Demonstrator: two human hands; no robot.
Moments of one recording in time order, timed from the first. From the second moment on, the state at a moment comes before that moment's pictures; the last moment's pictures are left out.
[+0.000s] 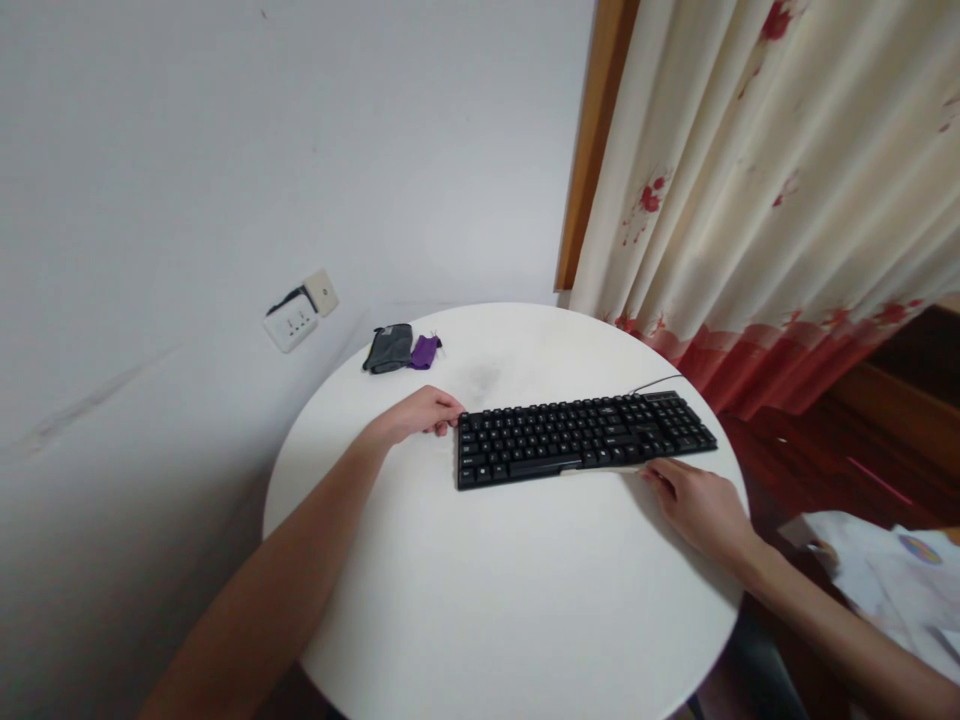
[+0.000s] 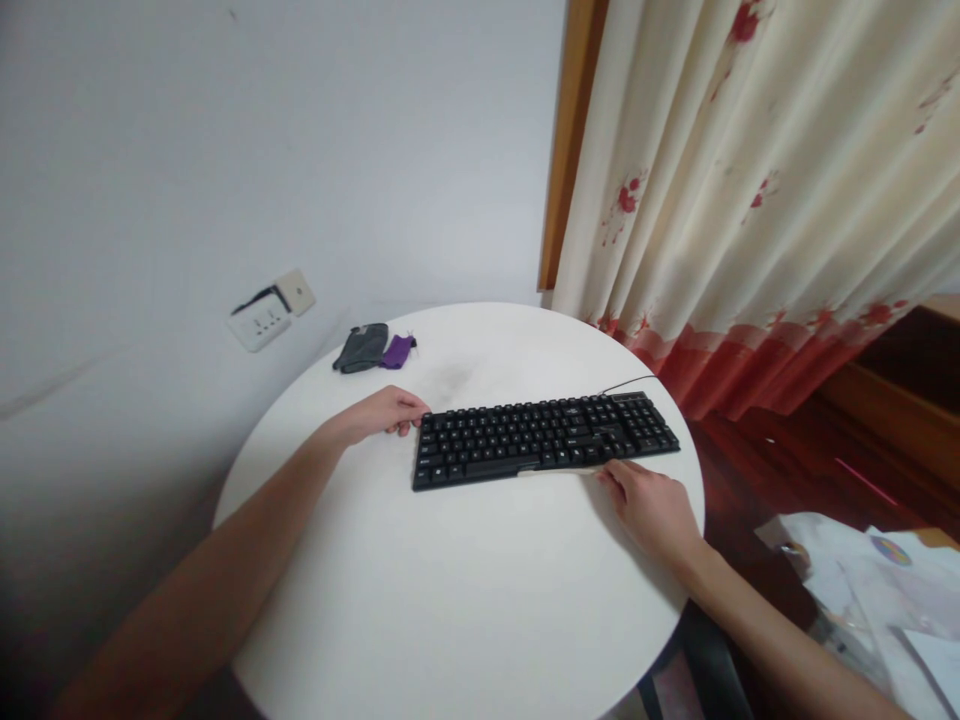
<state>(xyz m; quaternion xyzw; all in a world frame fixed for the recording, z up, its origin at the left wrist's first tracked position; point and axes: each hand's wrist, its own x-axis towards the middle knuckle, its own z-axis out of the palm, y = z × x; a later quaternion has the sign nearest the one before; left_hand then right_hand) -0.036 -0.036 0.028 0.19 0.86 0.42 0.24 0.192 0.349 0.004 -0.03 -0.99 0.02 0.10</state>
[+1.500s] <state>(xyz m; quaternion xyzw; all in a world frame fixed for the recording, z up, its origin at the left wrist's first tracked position) -0.042 -0.040 0.028 0.20 0.86 0.39 0.25 0.185 0.409 0.008 -0.05 -0.99 0.07 0.10</state>
